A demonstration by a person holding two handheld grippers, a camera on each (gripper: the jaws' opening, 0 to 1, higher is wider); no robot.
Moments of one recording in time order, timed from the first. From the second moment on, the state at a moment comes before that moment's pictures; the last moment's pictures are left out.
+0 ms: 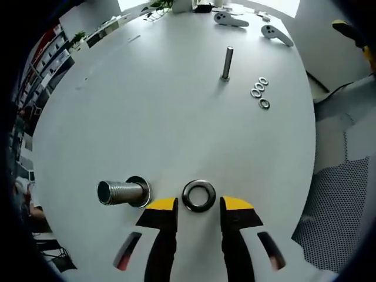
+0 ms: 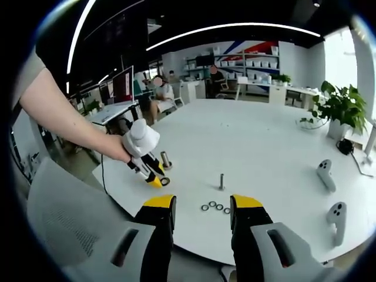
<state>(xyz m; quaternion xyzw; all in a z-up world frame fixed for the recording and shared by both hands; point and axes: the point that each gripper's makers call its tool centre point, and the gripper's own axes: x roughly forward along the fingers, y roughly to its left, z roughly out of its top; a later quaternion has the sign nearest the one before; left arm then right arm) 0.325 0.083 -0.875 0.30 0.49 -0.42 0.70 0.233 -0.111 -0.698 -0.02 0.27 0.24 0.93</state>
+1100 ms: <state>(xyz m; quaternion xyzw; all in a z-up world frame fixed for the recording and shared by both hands) 0.307 0.111 -0.878 0.35 0.54 -0.42 0.64 0.233 -0.111 -0.698 -0.02 0.27 0.24 0.93</state>
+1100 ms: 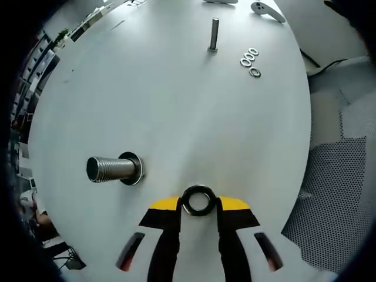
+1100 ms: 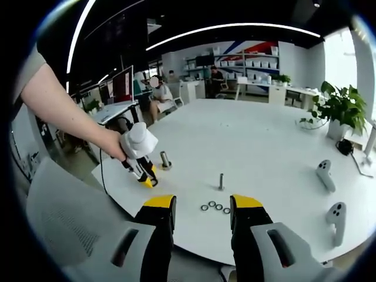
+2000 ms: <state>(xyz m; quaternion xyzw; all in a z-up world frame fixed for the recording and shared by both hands) 0.306 0.113 -0.880 0.35 0.57 -0.38 0.64 0.233 -0.111 -0.697 -0.02 0.27 0.24 0.93</state>
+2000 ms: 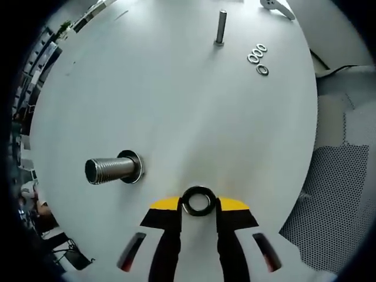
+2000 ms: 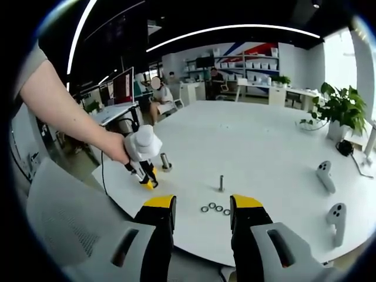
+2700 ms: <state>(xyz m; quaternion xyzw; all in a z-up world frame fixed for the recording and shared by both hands) 0.307 0.116 -0.877 0.33 0.56 -0.38 0.66 0.234 -0.112 -0.694 -0.01 0.26 0.24 0.94</state>
